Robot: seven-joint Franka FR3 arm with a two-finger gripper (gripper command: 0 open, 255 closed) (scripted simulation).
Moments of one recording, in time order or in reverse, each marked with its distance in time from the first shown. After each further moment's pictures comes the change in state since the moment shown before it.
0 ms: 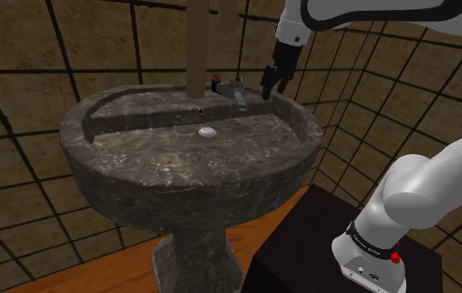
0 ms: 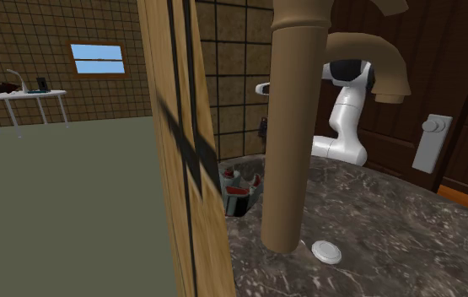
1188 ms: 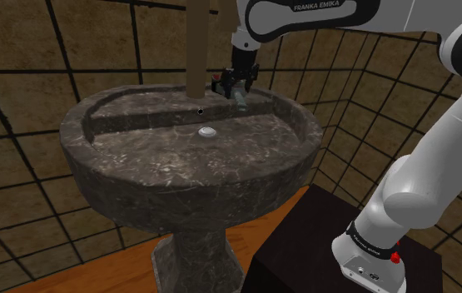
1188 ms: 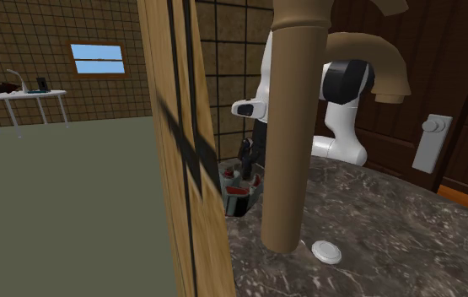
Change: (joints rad) arm -0.004 0.375 0.080 0.287 -0.089 0.089 0.203
